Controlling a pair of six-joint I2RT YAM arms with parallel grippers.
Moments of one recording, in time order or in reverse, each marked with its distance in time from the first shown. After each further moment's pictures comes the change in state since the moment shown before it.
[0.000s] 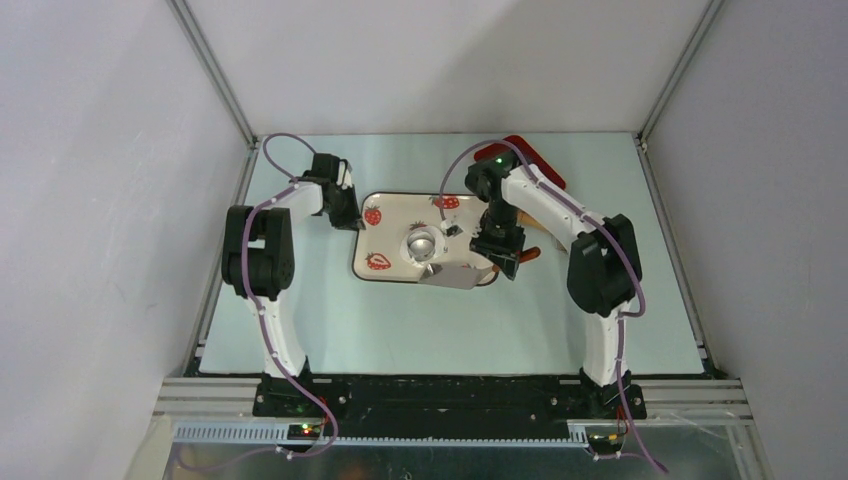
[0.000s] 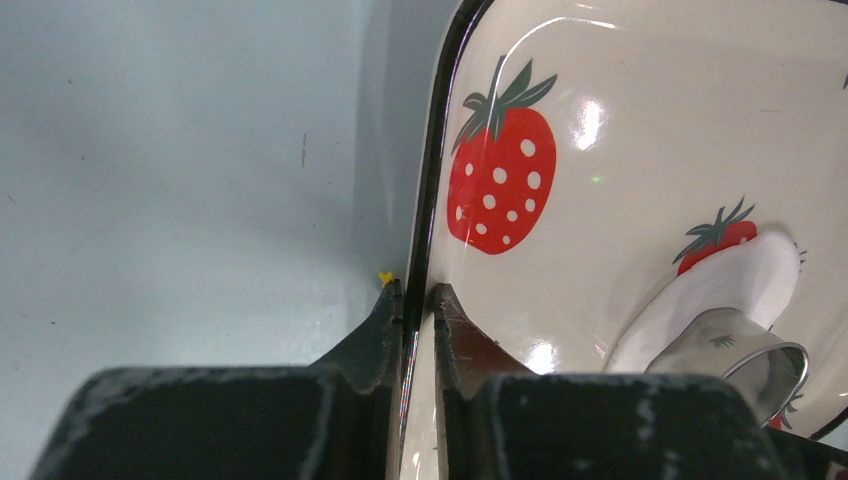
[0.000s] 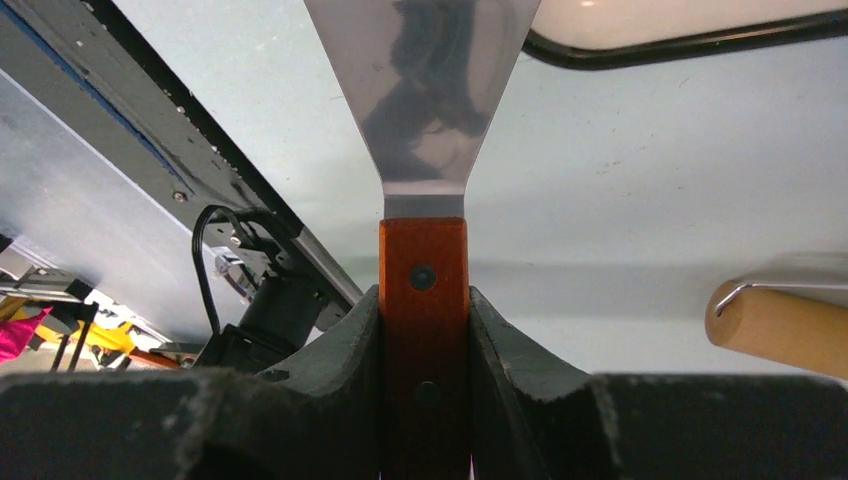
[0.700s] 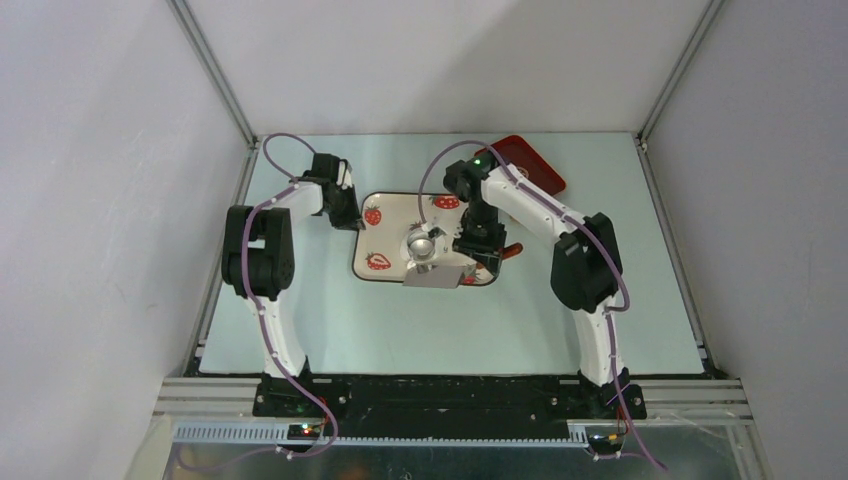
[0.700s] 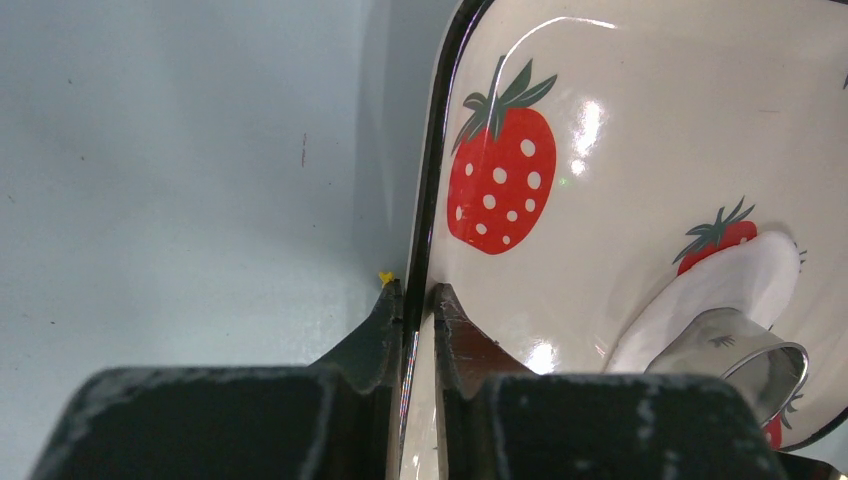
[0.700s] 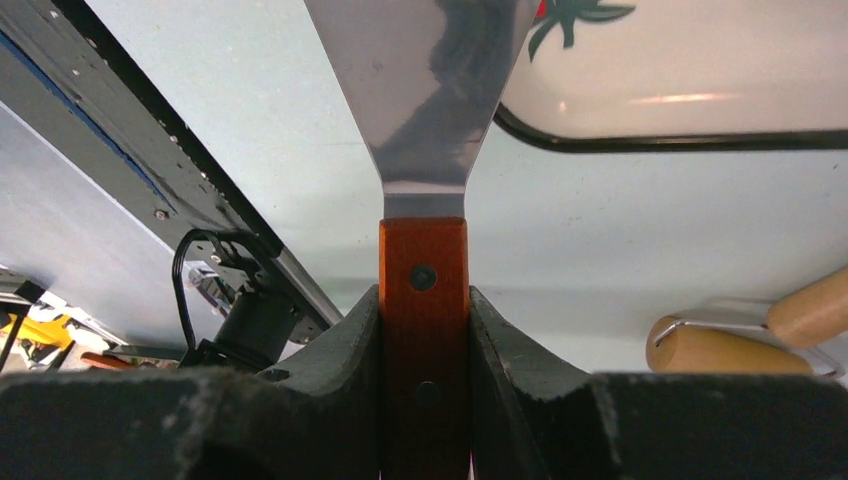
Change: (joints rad) left arm 0.000 0.000 0.000 0.000 0.000 0.000; right arm 0.074 0.097 0.126 -0.006 0.022 -0.022
